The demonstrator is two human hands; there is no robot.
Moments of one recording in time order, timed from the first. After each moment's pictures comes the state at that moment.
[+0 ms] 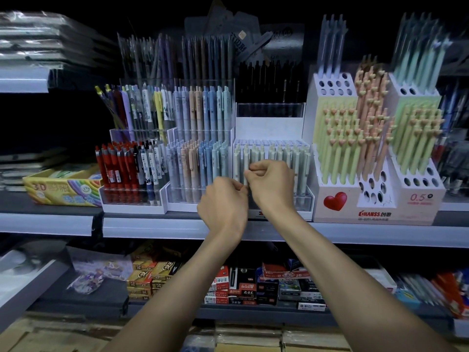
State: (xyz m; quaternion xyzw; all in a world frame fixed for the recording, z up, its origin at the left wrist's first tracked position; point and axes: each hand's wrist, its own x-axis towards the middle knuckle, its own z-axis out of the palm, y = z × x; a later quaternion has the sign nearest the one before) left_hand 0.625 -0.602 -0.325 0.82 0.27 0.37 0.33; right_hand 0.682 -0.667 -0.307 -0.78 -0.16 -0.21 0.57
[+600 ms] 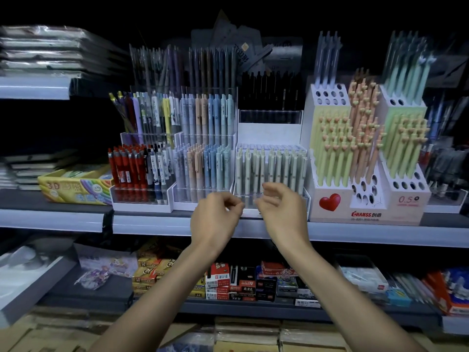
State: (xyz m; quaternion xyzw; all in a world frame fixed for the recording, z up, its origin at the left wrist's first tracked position) left_hand 0.583 -0.575 -0.346 0.87 0.15 0.34 0.34; right_hand 0.632 -0.709 -0.339 -0.77 -0.19 -0.16 0.58
